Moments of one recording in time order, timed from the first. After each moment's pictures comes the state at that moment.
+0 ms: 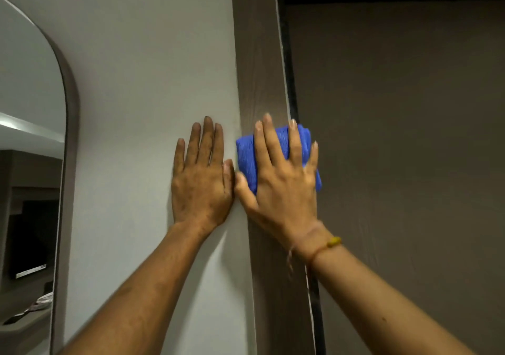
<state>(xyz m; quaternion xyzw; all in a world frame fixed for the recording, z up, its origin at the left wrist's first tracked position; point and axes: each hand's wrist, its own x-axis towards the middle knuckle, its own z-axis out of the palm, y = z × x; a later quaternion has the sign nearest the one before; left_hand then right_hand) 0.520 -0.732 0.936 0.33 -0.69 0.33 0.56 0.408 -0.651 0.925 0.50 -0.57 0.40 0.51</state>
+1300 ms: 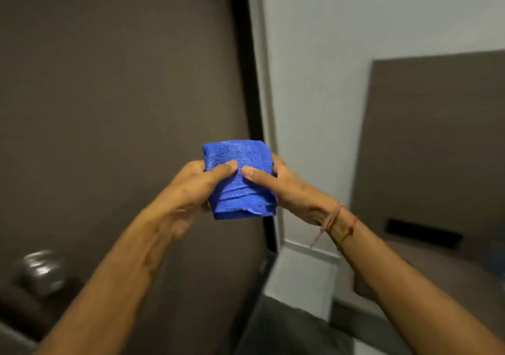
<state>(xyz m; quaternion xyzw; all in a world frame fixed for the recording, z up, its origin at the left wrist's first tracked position) 0.313 -0.422 0.662 0.02 -0.80 -0.60 0.01 0.266 -0.266 0.620 0.24 -0.67 0.69 -0.15</state>
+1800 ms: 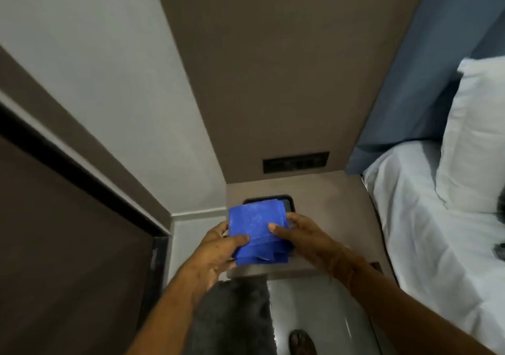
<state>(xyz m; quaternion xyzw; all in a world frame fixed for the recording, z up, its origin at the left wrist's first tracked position) 0.102 -0.093 0.328 0.12 -0.70 -0.58 -0.39 0.164 0.075 0.293 -0.25 -0.63 0.73 -0.13</state>
